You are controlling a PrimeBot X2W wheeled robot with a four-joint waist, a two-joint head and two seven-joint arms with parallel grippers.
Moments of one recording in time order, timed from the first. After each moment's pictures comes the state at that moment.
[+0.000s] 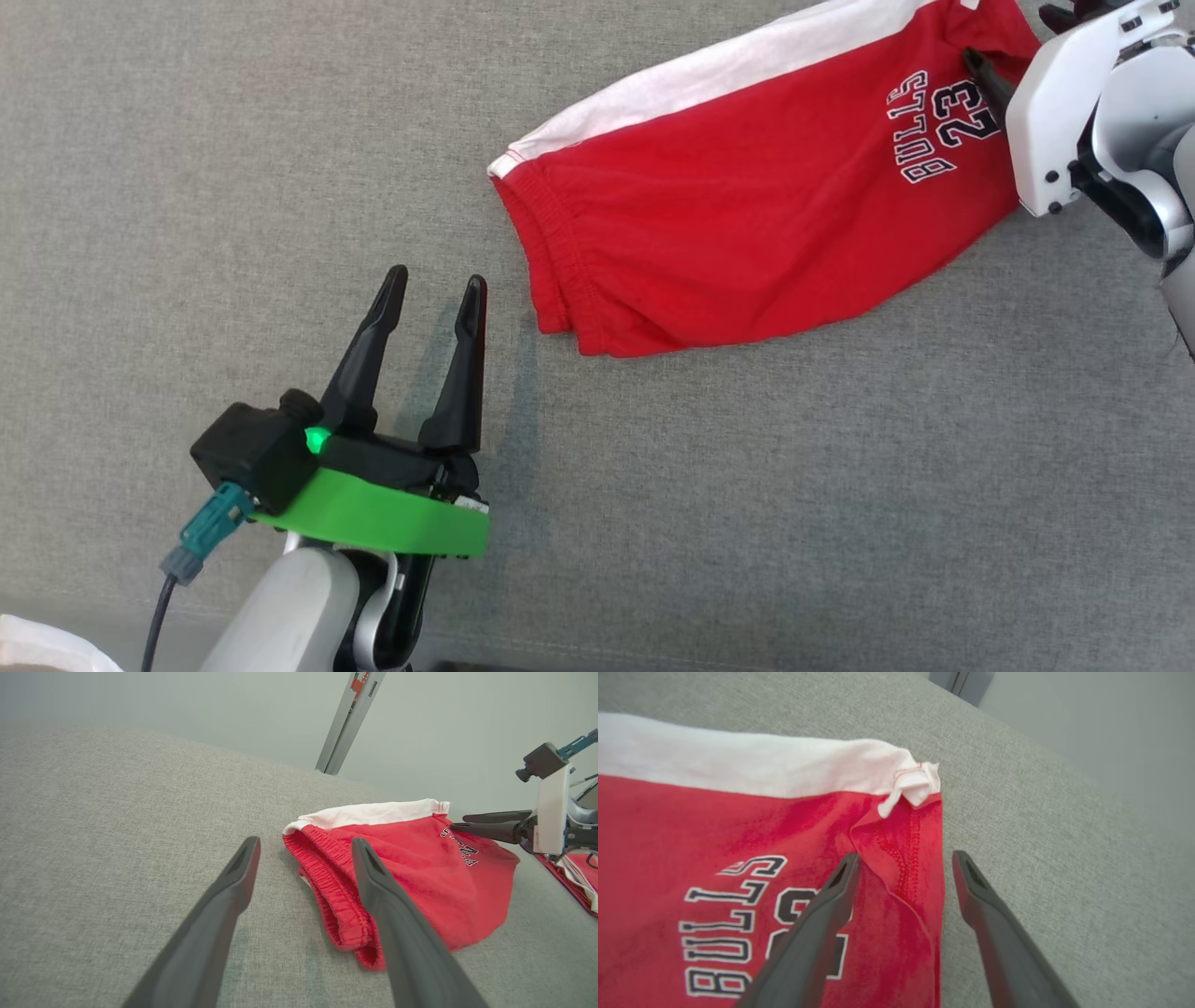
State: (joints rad) left arm -0.28 0.26 -0.49 -0.07 -0.65 0.07 -0.26; right arm -0.96 -0.53 0.46 0.43 0.39 0.13 0.53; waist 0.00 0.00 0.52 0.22
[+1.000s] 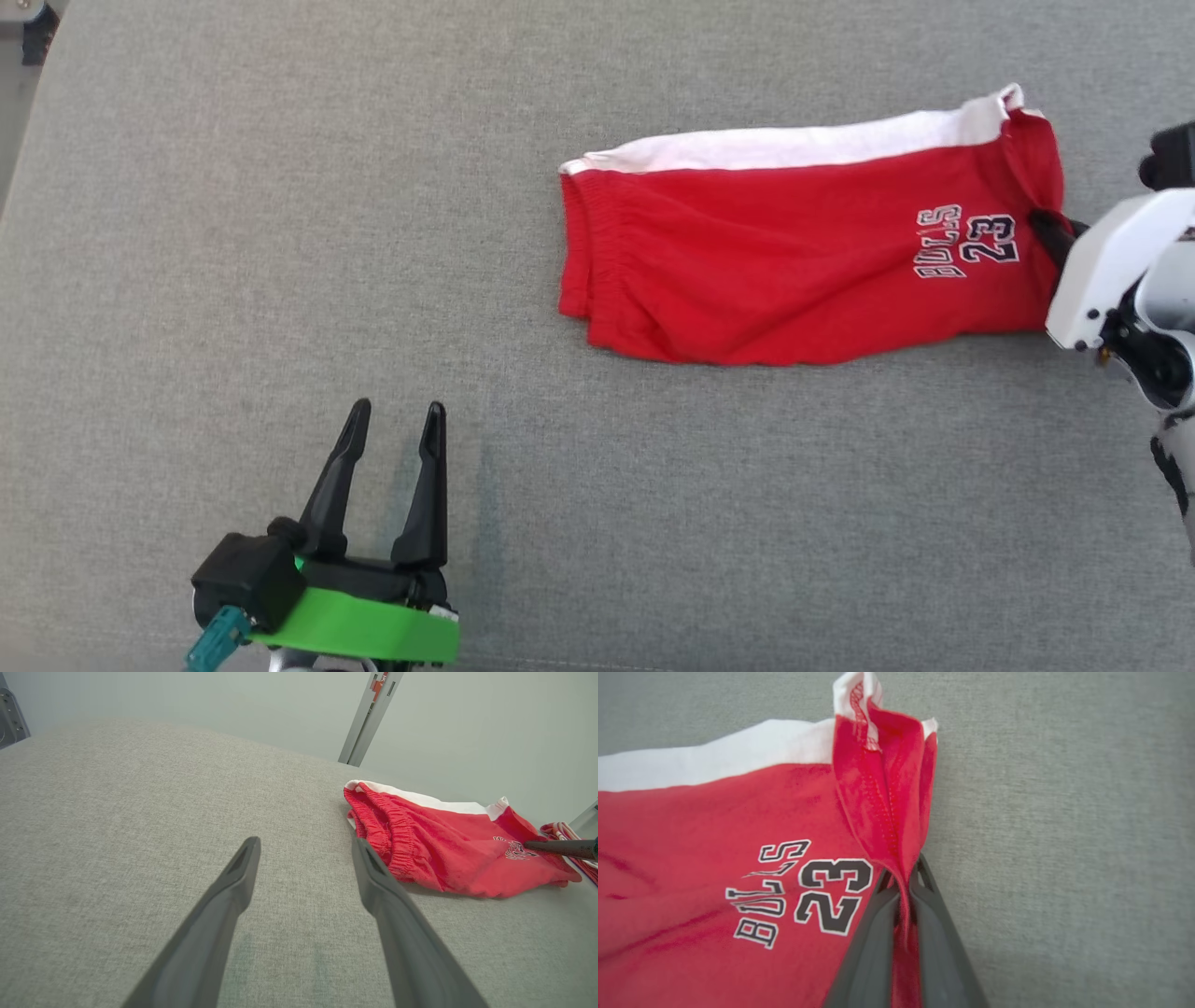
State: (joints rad) left arm -0.01 0.08 -0.22 0.00 -0.40 -0.11 -0.26; right arm -0.60 -0.40 0.06 0.43 0.49 0.13 0.51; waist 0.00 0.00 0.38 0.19
